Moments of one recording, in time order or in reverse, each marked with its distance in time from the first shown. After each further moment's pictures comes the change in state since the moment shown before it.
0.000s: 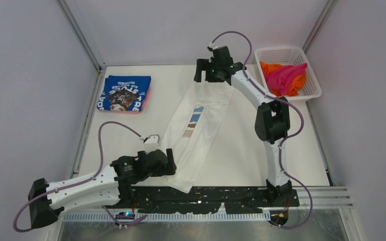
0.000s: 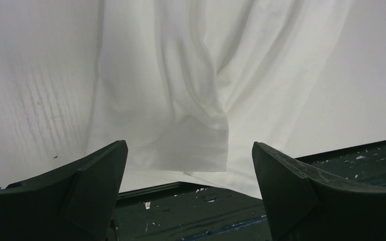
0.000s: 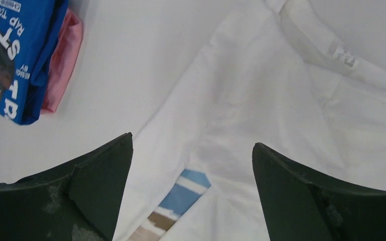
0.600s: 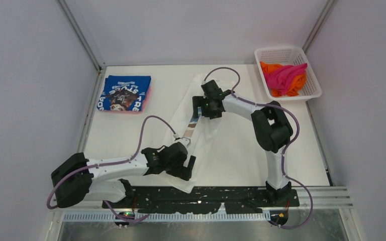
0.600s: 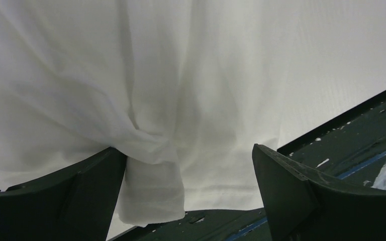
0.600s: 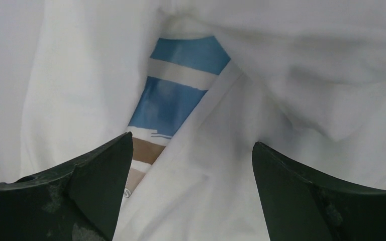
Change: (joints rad) left arm 0.035 0.416 0.050 0.334 0.301 0.412; right arm 0.167 -0.228 -0.611 0.081 0.085 0.122
